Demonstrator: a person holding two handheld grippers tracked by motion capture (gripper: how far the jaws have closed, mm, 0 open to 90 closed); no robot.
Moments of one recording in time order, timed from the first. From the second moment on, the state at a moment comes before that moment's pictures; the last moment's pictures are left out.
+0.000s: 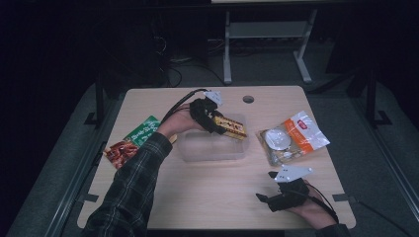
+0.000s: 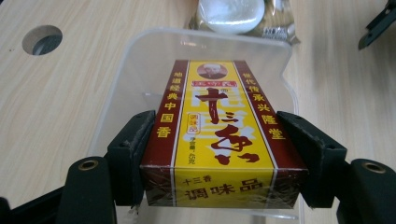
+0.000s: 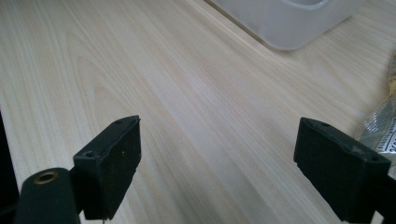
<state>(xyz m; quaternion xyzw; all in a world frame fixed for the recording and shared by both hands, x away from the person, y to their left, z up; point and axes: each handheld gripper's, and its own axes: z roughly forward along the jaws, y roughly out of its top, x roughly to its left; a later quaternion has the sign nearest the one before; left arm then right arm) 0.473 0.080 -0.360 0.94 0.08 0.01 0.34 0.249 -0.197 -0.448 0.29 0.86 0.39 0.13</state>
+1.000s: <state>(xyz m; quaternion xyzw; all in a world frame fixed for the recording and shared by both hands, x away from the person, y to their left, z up) 0.480 0.050 -0.352 0.92 0.08 0.00 0.39 0.249 -0.194 -0.449 0.28 0.87 0.39 0.12</state>
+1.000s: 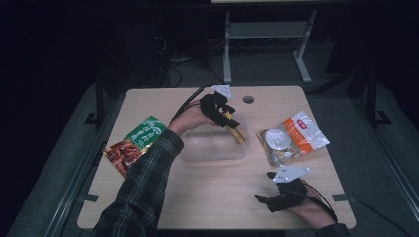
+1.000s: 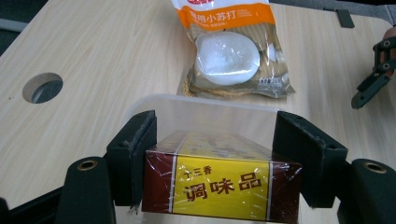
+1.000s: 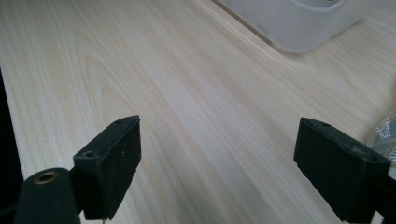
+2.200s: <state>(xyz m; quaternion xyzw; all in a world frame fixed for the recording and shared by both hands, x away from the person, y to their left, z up) 0.456 0.057 -0.330 0.91 0.08 0.02 0.40 0.245 -0.193 -0.451 0.29 0.87 0.38 0.12</state>
